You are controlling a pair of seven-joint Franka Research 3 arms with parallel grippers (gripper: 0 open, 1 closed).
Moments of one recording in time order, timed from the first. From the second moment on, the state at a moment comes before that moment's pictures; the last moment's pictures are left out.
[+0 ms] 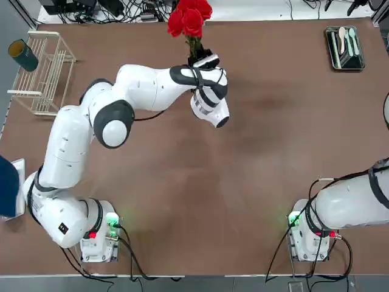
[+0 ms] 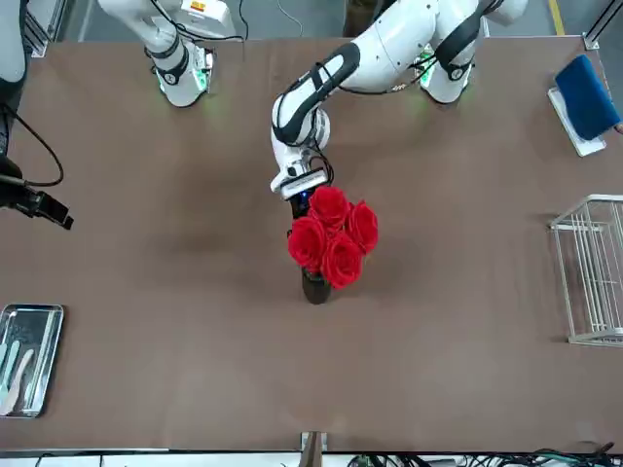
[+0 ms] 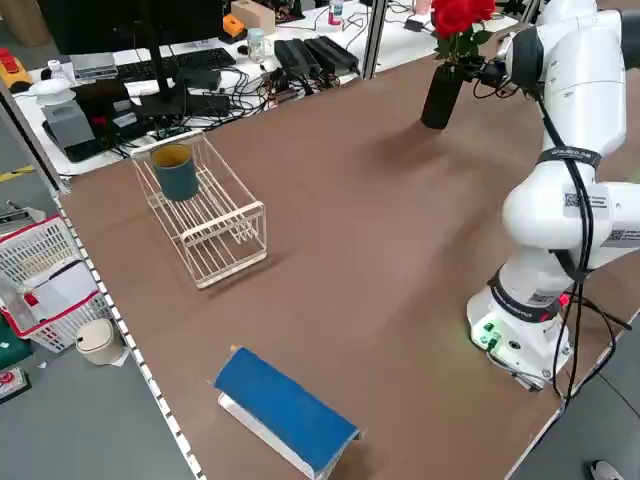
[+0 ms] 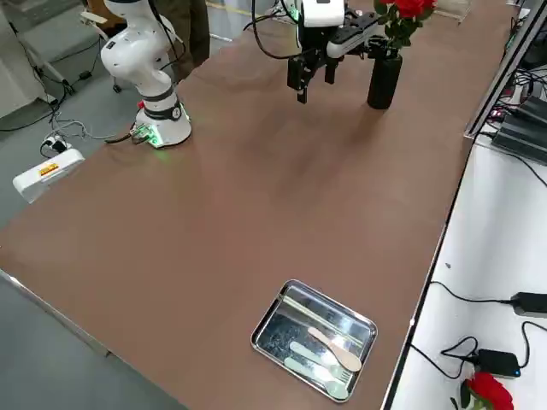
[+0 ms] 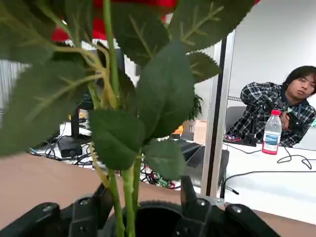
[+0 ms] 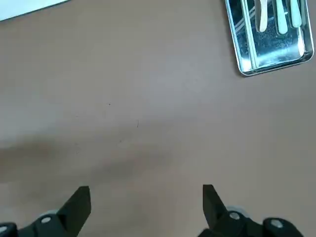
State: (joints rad) left arm -0.68 0.91 -0.48 -1.46 1.98 1.53 -2.32; right arm 0.06 0.09 -0.15 -1.60 0.02 1.72 0.16
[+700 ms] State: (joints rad) left arm -0.70 0.94 -0.47 -1.46 1.98 1.50 -2.32; right arm 0.06 0.09 -0.15 -1.60 0.02 1.72 0.16
